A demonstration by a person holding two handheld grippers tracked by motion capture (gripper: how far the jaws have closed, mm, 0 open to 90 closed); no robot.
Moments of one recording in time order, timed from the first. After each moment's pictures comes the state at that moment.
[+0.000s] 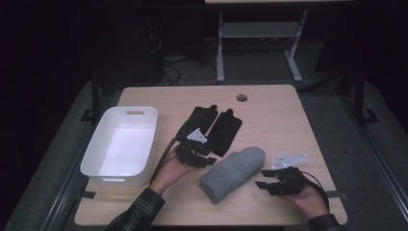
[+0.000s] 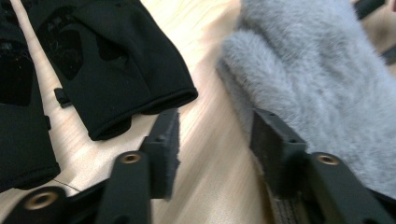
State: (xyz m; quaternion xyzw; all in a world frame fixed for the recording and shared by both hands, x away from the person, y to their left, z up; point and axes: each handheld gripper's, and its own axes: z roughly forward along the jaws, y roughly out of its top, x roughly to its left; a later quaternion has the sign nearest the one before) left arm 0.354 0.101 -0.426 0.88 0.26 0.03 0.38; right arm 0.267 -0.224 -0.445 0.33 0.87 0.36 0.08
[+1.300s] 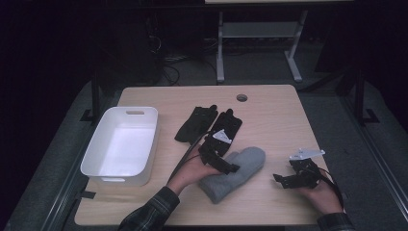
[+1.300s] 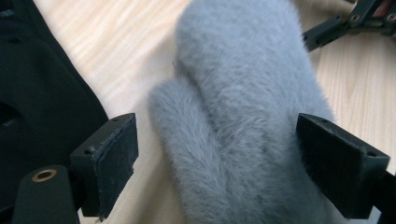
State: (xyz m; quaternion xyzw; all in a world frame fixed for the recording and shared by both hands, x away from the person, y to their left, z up) left arm 0.355 0.033 -0.435 0.90 0.22 -0.02 0.37; right arm 0.290 -0.274 -0.469 0.44 0.83 0.31 0.14
